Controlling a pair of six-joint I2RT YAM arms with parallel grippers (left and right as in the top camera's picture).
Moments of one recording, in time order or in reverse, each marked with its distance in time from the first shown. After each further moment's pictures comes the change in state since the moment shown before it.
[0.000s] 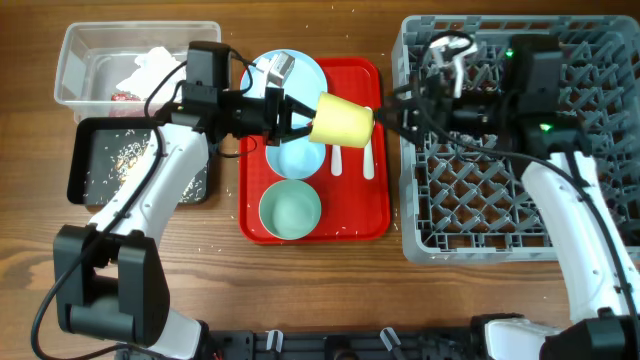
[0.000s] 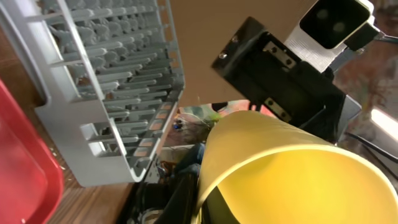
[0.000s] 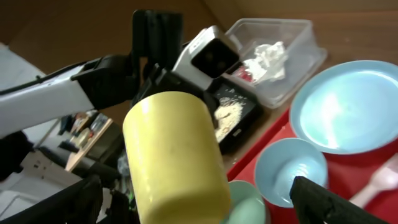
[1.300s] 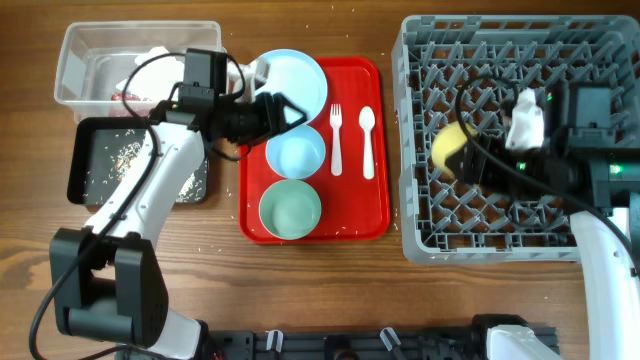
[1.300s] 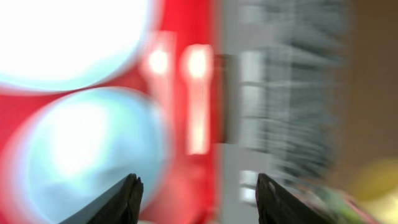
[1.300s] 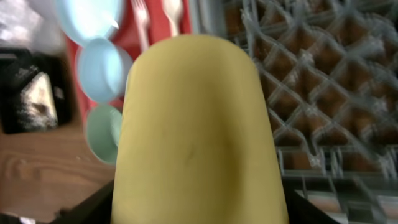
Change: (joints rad) left arm 0.018 -0.007 0.012 -0.224 -0.723 0.128; right arm -0.100 -0.214 0.133 -0.894 0.848 0.158
